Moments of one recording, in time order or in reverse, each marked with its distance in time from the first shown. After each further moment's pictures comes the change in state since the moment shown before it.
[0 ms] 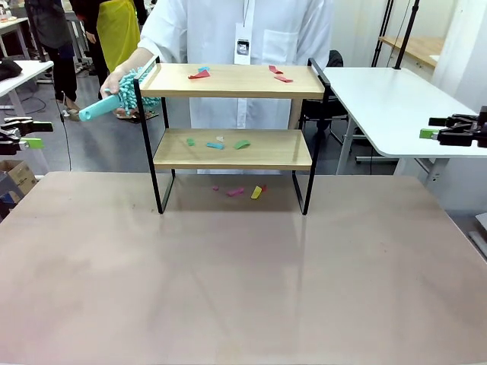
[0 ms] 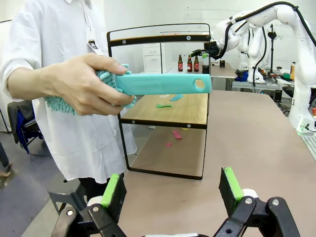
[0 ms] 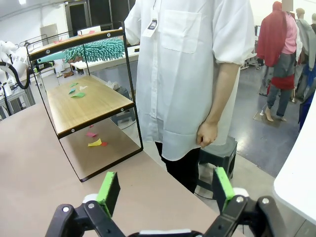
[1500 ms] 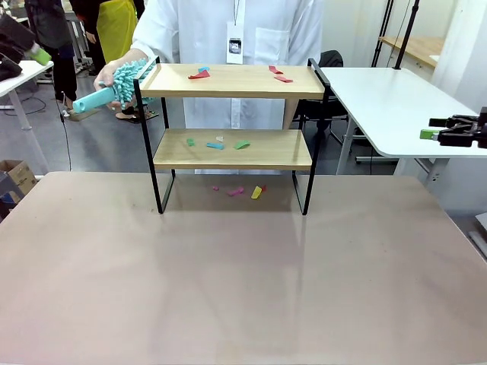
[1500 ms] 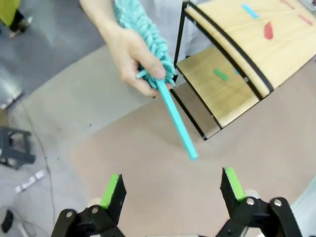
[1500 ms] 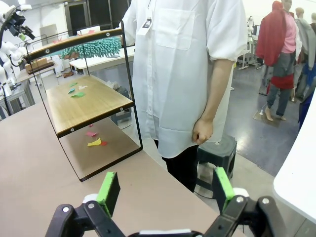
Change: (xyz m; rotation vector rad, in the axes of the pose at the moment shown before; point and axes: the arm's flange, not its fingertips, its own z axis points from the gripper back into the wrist) left arm 0.297 -0.111 -0.110 0.680 0.751 0.477; right arm -0.001 -0.001 0.001 -0.002 0.001 -0.002
